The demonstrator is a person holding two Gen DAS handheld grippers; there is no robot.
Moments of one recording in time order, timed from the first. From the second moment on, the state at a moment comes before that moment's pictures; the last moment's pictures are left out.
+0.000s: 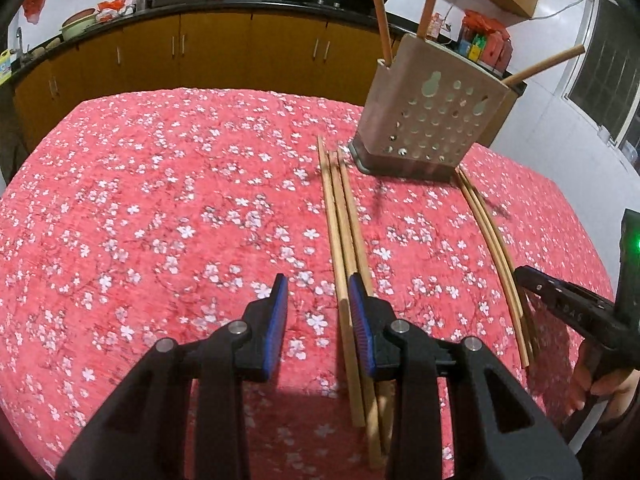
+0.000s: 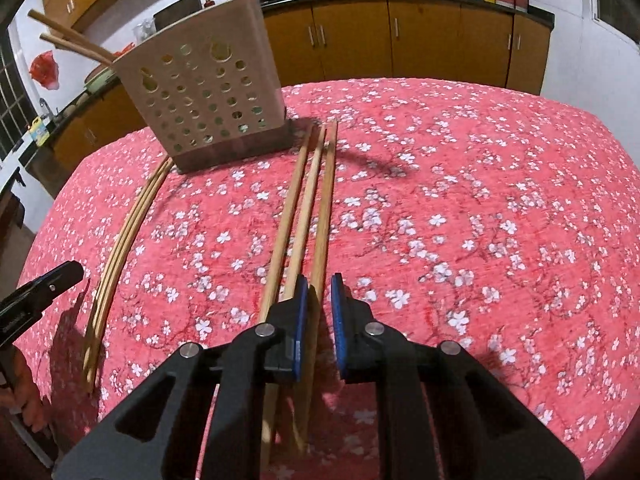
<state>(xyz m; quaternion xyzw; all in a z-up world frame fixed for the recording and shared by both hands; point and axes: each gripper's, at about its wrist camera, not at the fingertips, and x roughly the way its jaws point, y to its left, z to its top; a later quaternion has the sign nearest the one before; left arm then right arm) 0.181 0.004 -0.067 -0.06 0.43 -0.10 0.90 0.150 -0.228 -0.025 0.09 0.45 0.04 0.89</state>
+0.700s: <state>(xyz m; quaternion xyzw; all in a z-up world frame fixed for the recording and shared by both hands) 0.194 -0.015 -0.086 -0.02 0.45 -0.10 0.88 0.150 -0.240 -0.026 0.07 0.44 0.00 0.89</state>
